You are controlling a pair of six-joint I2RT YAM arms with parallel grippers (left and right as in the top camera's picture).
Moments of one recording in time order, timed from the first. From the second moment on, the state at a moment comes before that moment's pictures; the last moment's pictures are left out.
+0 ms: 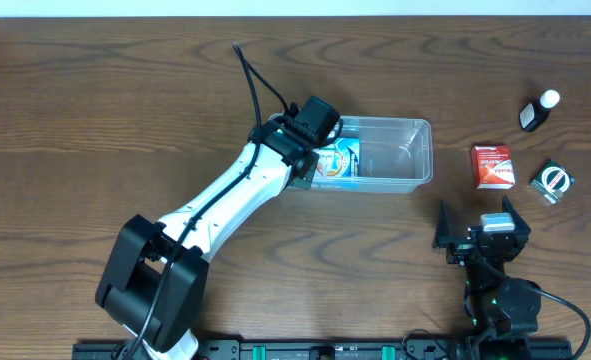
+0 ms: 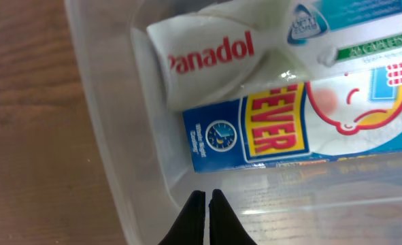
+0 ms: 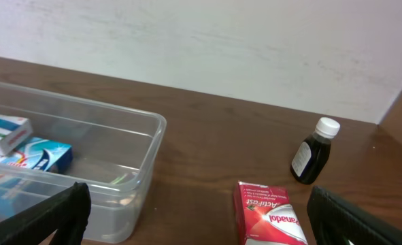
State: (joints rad) left arm -0.62 1.81 1.35 -0.86 -0.26 -0.30; right arm 0.05 0.01 0.01 -0.07 0.03 -0.12
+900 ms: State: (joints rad) left arm -0.50 1.62 1.51 -0.88 -0.30 -0.30; right arm 0.05 0.01 0.01 -0.07 0.03 -0.12
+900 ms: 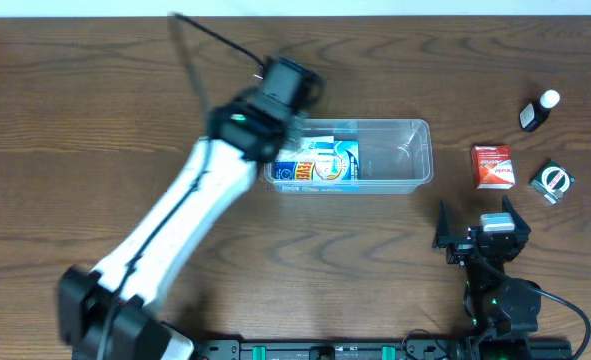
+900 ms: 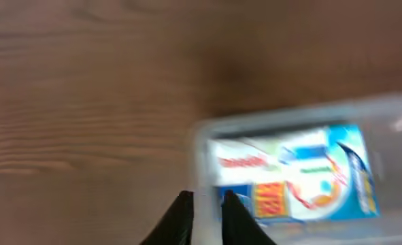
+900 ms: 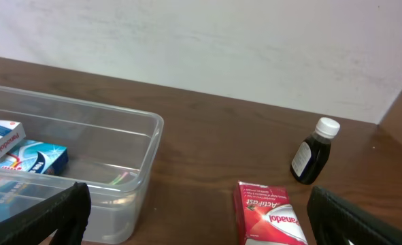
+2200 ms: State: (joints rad) left arm -0.05 1.58 1.52 -0.93 -0.32 -0.31; right arm 0.03 0.10 0.17 -0.13 0.01 -0.04
